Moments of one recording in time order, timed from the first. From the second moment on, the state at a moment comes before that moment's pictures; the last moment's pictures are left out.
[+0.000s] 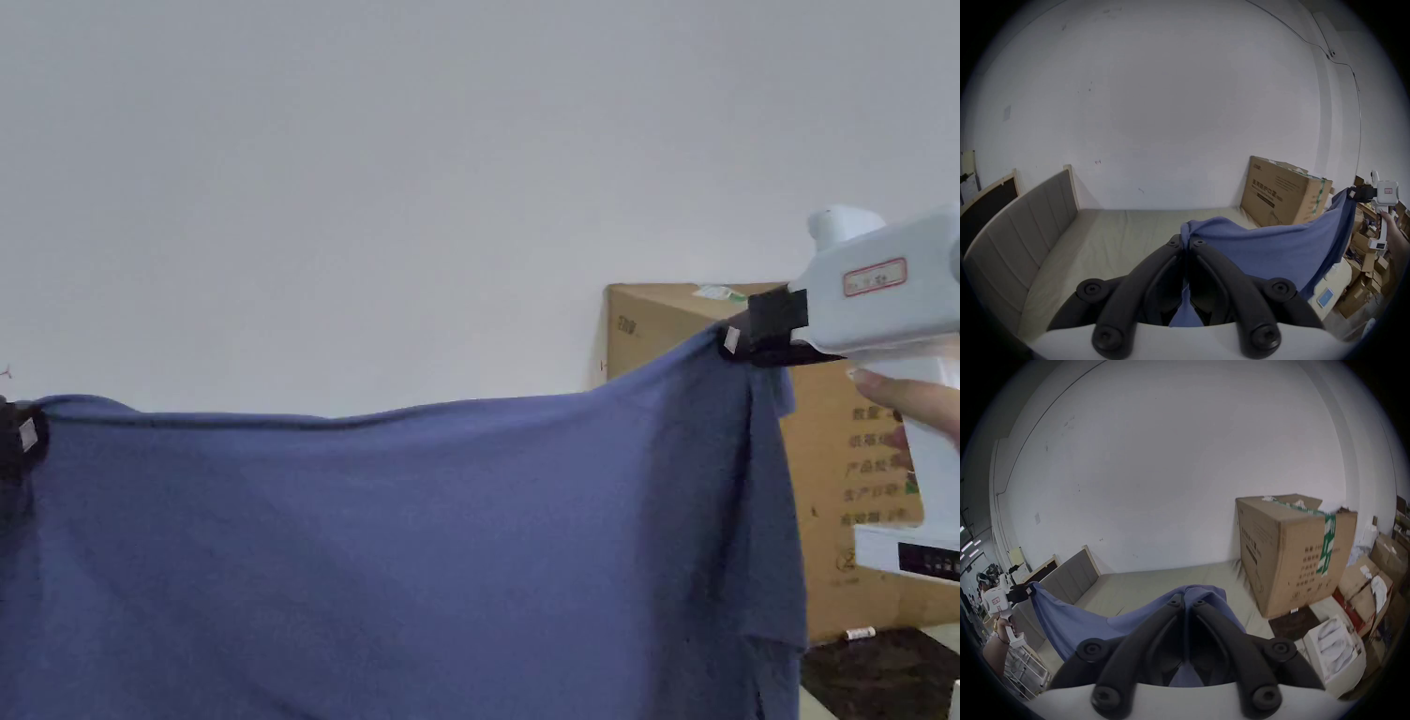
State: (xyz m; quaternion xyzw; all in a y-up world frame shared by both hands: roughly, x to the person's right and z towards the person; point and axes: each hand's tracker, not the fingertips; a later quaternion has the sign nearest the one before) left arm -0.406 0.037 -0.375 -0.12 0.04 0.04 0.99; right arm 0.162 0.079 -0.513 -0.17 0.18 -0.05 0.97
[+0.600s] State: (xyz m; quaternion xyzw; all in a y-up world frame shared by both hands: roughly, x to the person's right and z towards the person) left arm -0.426 0.073 -0.558 -0.05 0.10 0.03 0.99; right arm 0.094 0.145 -0.674 -0.10 0.10 -0.02 0.99
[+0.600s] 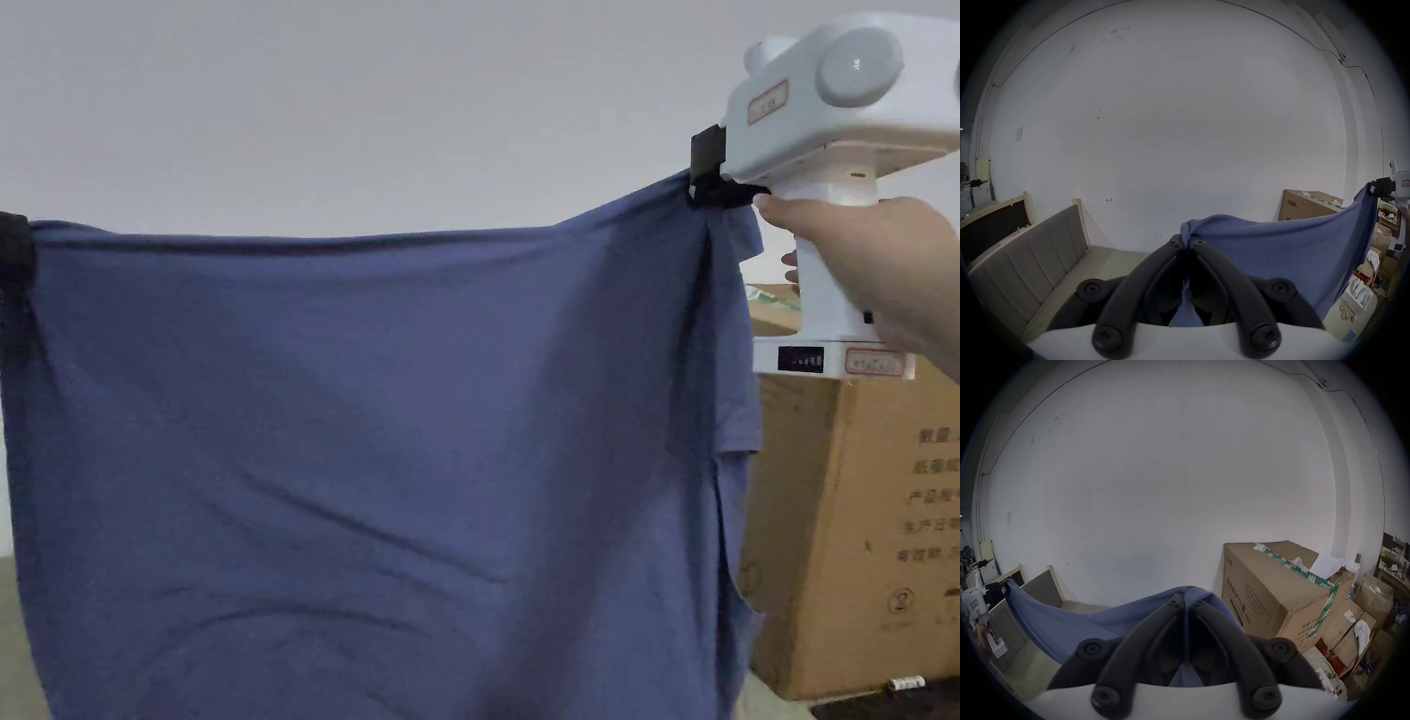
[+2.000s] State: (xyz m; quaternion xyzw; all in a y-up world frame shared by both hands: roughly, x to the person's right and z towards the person) left arm -0.394 -0.365 -0.255 -0.61 -0.04 0.04 0.79; right arm 0.197 -0.366 -0.371 -0.63 0.15 0.10 0.76
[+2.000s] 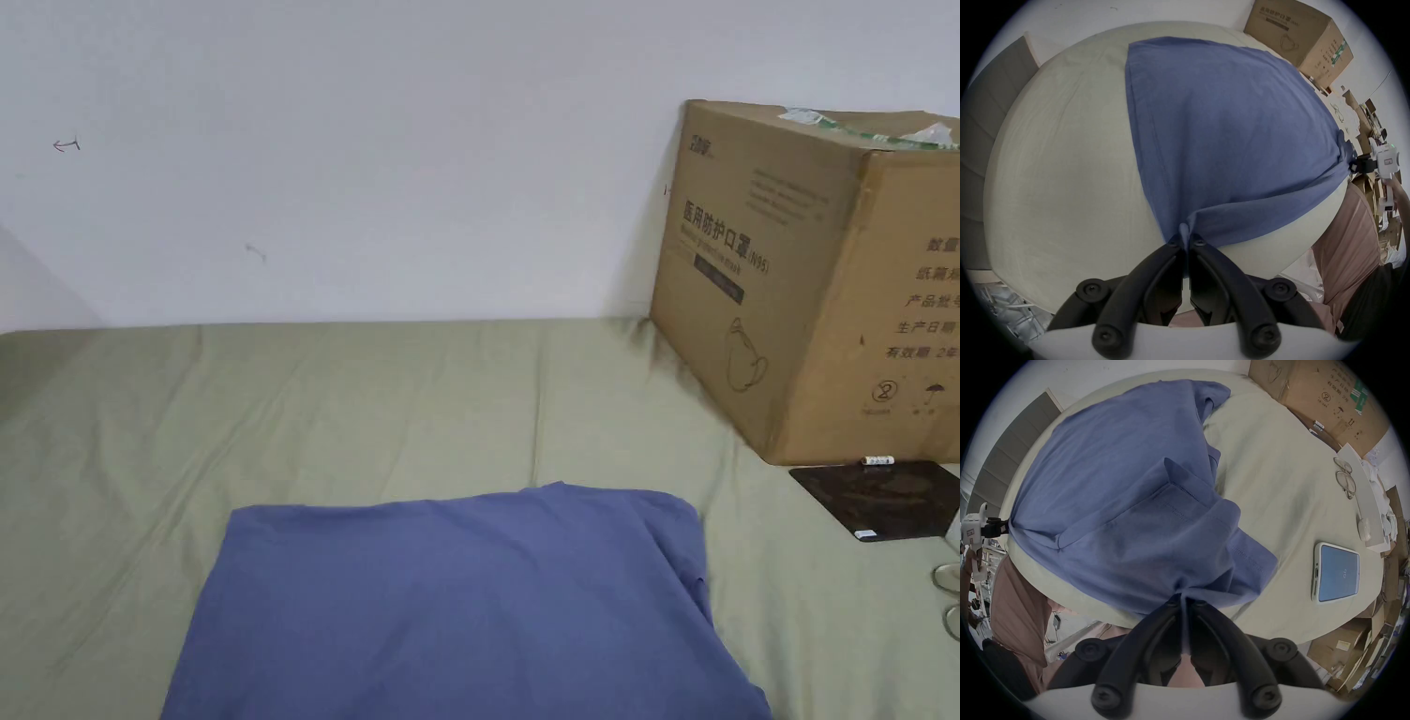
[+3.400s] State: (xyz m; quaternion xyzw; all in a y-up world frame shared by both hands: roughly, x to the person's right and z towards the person) left arm -0.389 -0.386 -0.245 -0.56 0.08 0.11 0.82; right arm 0.133 -0.250 -0.270 -0.23 0.21 -0.09 0.95
